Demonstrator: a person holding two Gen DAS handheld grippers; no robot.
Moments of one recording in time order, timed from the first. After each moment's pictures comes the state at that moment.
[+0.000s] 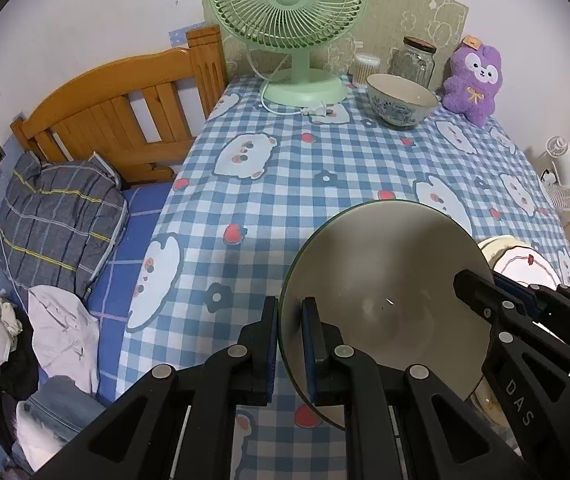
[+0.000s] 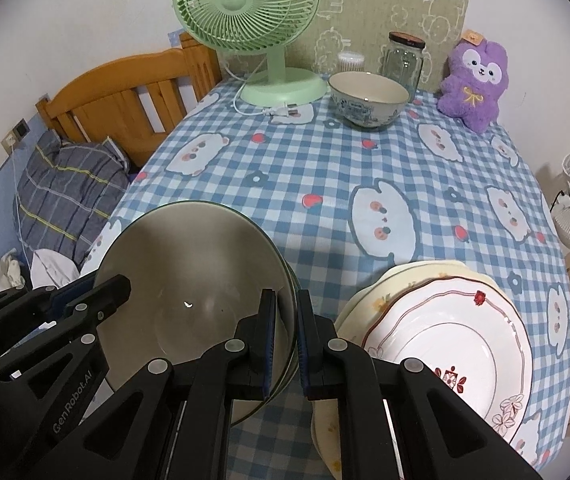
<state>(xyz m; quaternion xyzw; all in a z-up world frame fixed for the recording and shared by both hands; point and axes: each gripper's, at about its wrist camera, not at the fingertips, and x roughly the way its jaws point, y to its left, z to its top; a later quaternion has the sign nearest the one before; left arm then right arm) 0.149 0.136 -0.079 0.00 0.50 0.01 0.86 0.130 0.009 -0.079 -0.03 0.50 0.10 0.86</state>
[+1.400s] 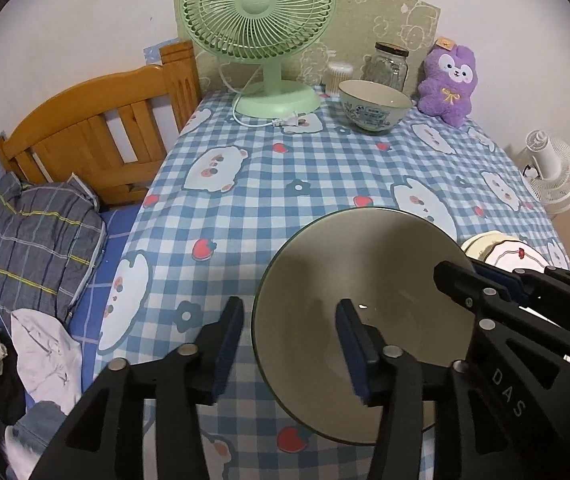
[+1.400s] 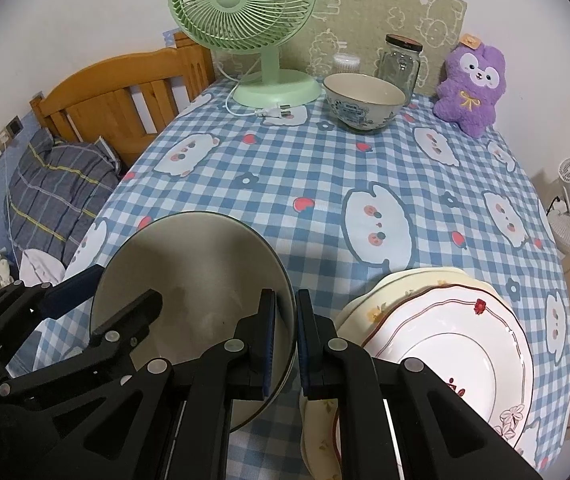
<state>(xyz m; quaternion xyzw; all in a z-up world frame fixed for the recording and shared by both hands) 0.152 0.125 -0.092 0.00 0.47 -0.03 0.88 0.137 0.010 -0.089 -0.04 0.49 0.09 0.86</state>
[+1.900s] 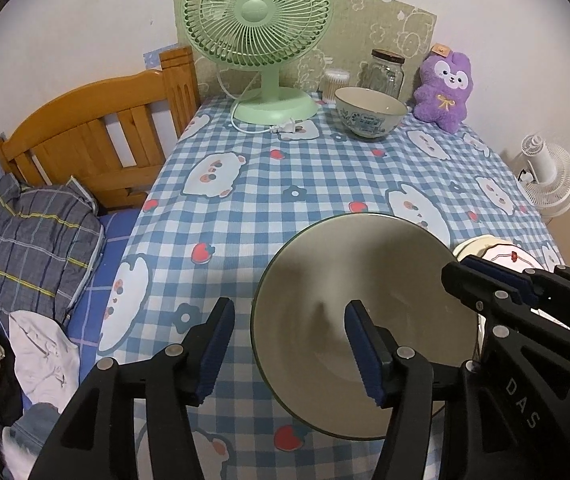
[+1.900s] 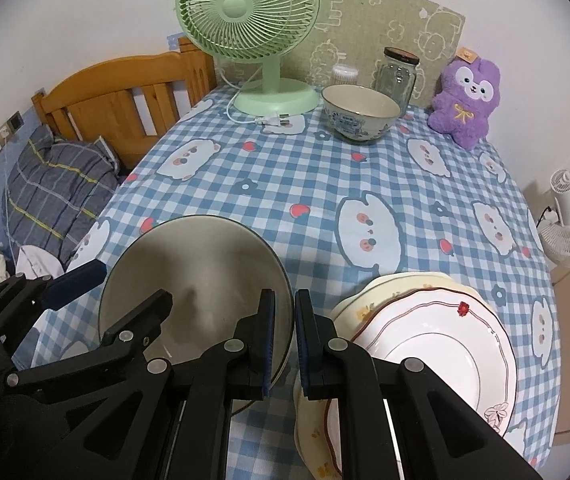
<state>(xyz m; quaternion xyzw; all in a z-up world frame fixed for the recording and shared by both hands) 0.147 0.123 -0.086 0.00 0.46 -0.04 0.89 0.124 0.009 -0.075 -0.05 0.48 0.09 0.87</state>
